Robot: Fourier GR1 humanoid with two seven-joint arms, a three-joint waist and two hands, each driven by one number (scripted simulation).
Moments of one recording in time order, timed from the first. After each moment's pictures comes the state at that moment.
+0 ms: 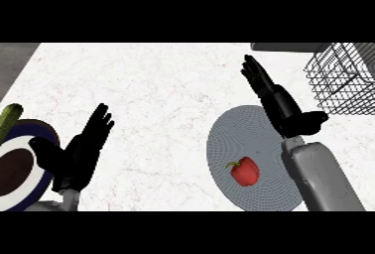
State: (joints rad) left arm -0.05 0.34 -0.30 -1.65 0.37 0.34 0.20; right arm -0.43 -0.19 0.17 -1.36 -0.13 0.08 -0.14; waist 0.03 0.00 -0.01
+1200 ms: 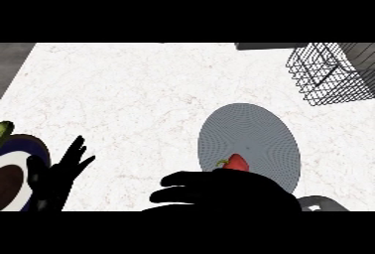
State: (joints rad) left arm 0.13 0.45 -0.24 -1.50 0.36 0.25 0.17; right arm -0.48 -0.38 0.68 -2.02 0.42 0.41 -0.13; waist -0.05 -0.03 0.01
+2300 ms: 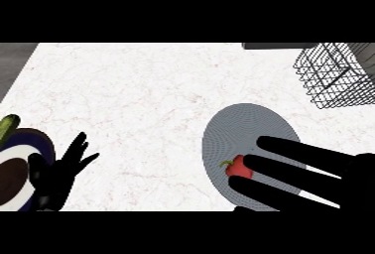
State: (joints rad) left arm 0.10 0.43 -0.22 -1.47 0.35 0.21 0.14; right arm -0.81 -0.83 0.31 -2.25 0.11 1.02 0.14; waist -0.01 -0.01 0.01
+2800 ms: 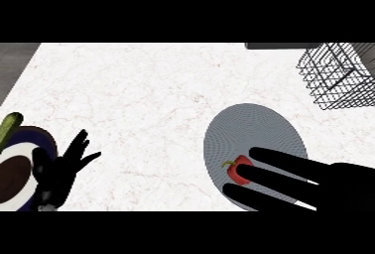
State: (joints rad) left arm 0.08 0.42 -0.21 -1.46 0.32 0.21 0.17; right arm -0.72 -0.78 0.34 -2.28 0.14 1.01 0.17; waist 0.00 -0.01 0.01
